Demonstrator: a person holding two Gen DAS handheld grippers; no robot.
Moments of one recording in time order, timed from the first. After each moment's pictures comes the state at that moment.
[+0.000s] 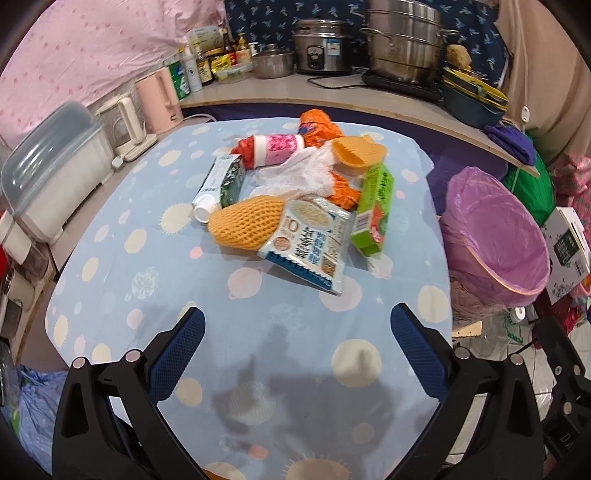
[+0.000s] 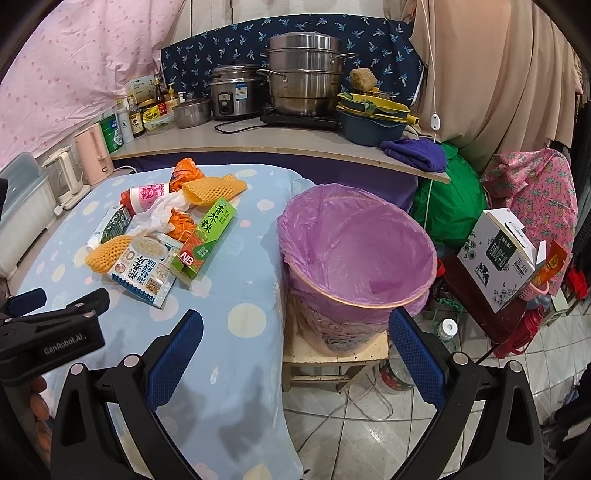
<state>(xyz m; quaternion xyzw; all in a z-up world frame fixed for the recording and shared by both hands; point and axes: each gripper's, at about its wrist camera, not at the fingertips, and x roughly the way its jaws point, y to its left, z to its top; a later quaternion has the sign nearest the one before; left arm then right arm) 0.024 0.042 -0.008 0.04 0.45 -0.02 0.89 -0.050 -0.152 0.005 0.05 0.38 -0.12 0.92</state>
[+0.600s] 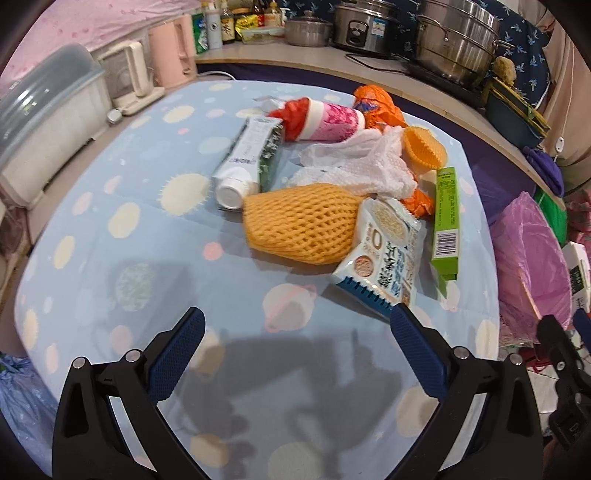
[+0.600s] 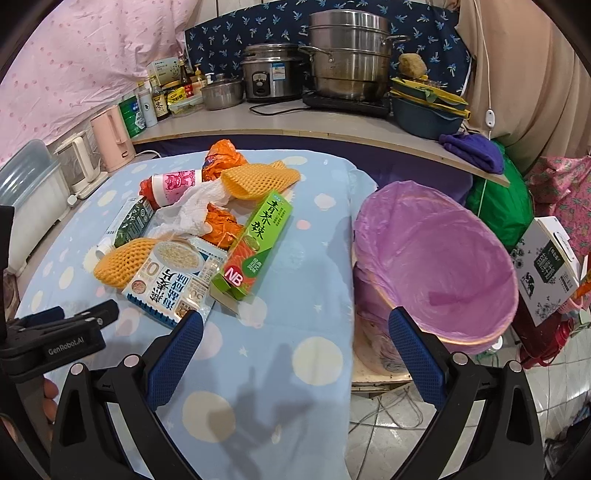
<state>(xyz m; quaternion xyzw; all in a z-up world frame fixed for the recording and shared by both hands) 0.098 0.105 -0.061 -0.03 0.49 -0.02 0.87 0.041 -0.101 -0.032 0.05 0.40 -0.07 0.91</state>
